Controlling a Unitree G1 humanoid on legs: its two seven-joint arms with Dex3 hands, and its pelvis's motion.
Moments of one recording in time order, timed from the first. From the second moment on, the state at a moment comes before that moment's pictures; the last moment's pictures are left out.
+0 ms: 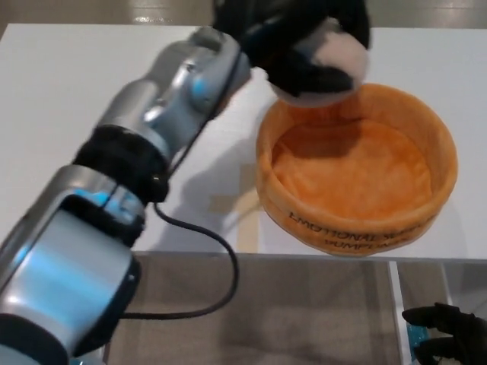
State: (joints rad) left_arm -1.23 0.20 -0.44 0.98 0.60 -0.49 0.08; right_arm -0.30 -0.31 0.06 1.25 -0.26 -0.49 -0.19
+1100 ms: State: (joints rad) left_arm -1.15 0.05 -0.70 1.09 0.75 -0.23 -0.04; right_arm -0.33 -0.31 0.06 1.24 -0.26 -0.50 -0.18
